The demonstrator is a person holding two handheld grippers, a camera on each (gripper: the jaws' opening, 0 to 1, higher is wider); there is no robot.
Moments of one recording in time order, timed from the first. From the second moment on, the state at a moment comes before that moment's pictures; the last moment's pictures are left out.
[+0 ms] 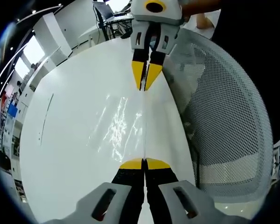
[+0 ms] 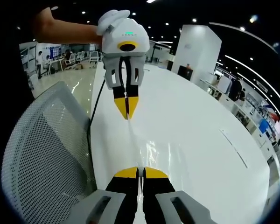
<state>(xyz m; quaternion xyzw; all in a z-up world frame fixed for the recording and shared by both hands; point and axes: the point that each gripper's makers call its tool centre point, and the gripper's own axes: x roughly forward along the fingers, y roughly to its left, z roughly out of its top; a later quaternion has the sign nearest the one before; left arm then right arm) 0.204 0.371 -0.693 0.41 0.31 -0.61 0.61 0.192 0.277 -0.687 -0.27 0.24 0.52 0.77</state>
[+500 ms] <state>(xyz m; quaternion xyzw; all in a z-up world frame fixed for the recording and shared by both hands) 0.204 0.373 -0.693 0.41 0.31 -0.61 0.61 0.191 0.274 -0.687 -0.27 0.24 0.52 0.77</state>
